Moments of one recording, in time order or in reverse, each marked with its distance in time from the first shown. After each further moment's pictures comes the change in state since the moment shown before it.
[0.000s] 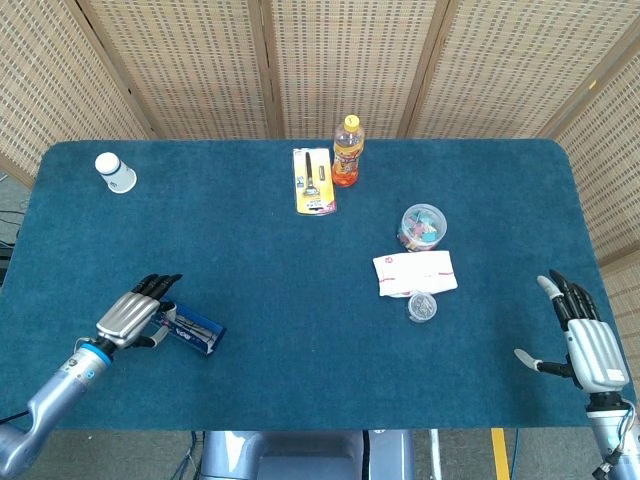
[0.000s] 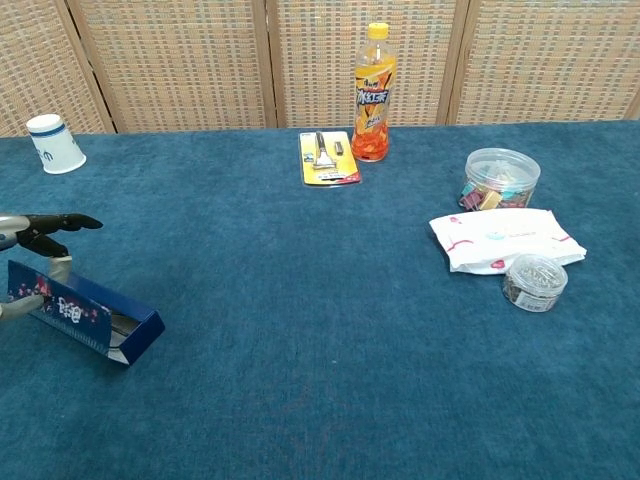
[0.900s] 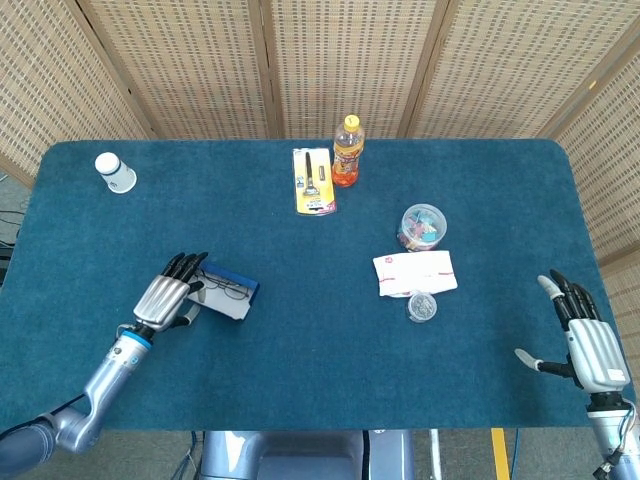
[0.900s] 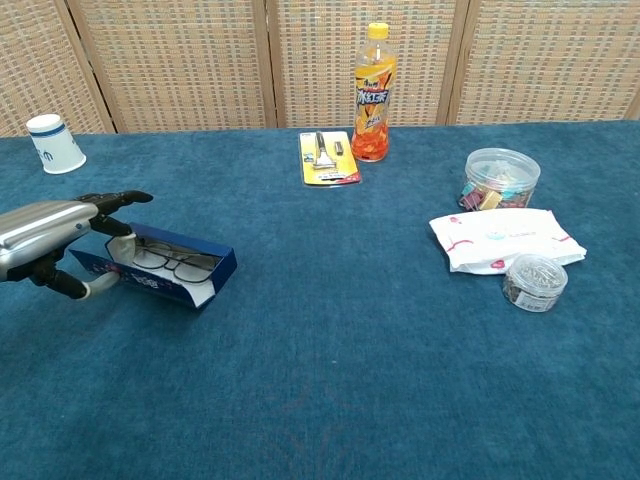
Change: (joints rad) left arm 0.003 -0.305 -0.083 0.283 0.005 0.141 0.067; right arm -0.001 0.000 0.000 0.006 -0.004 0.003 0.007
